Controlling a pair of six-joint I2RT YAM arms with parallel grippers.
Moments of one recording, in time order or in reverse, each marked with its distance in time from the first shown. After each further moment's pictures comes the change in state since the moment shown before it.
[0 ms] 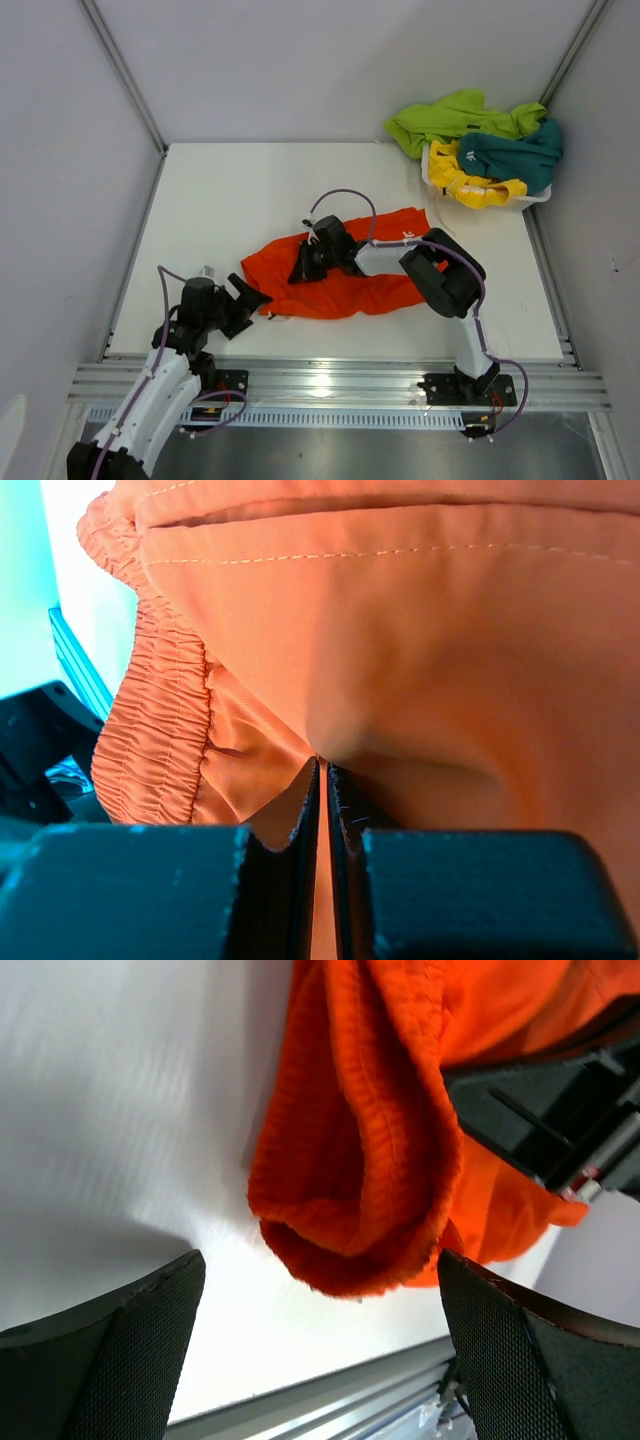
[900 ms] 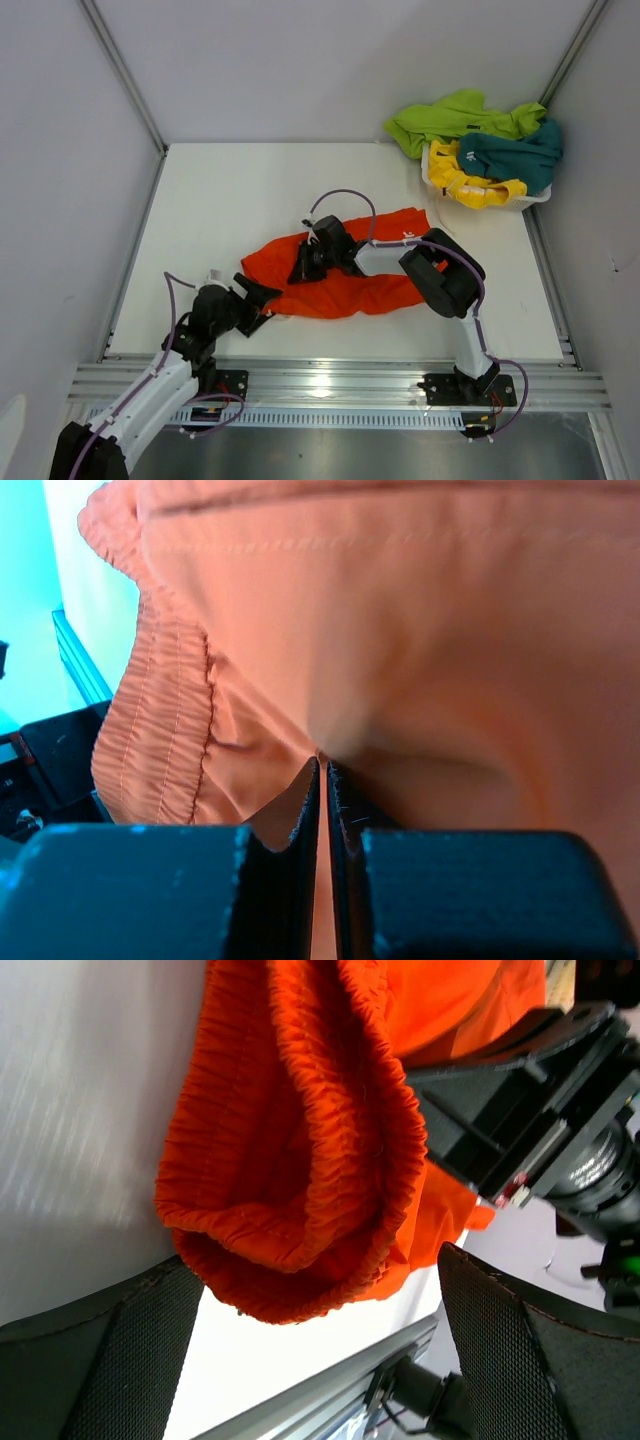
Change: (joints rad) left arm -0.191 -0.045 -0.142 0.286 -0.101 -0.312; right arm -0.001 0.003 0.003 0.000 -0.001 0.010
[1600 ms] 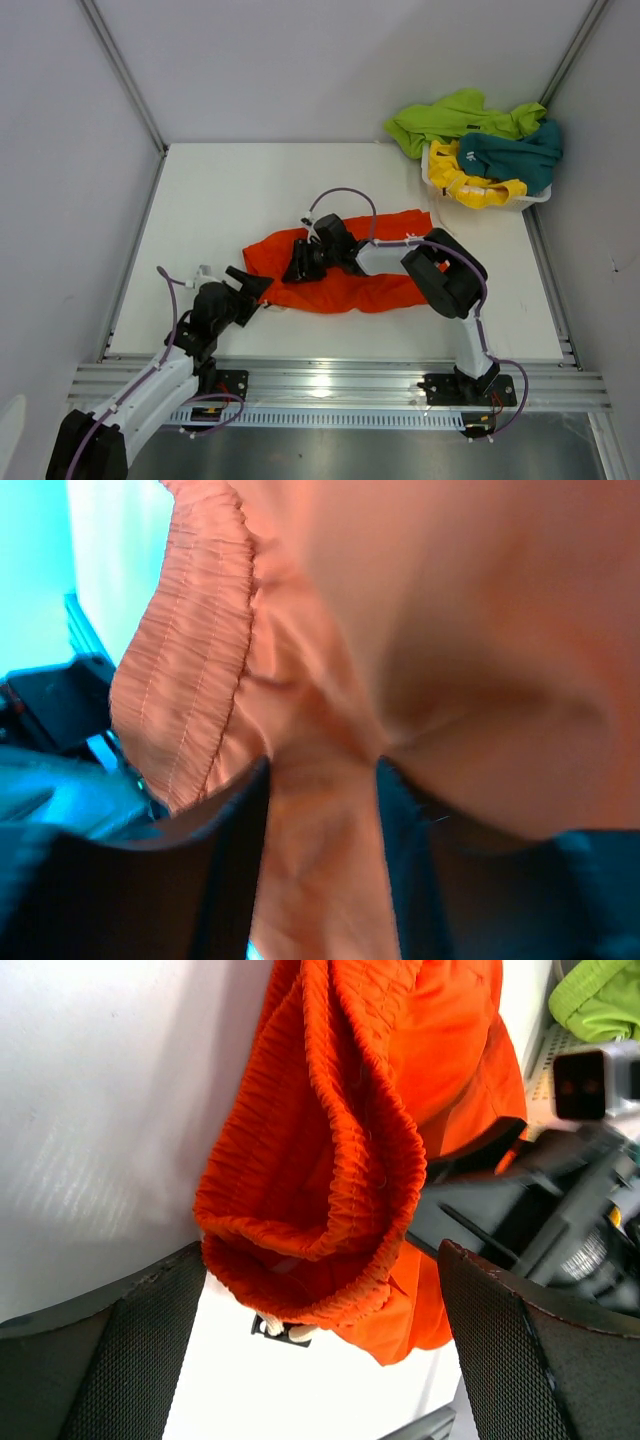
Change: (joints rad) left arm 0.000 0.095 -0.004 0.149 -0.209 0.019; right arm -0.002 -0.006 -0.002 0.010 -0.025 -0.014
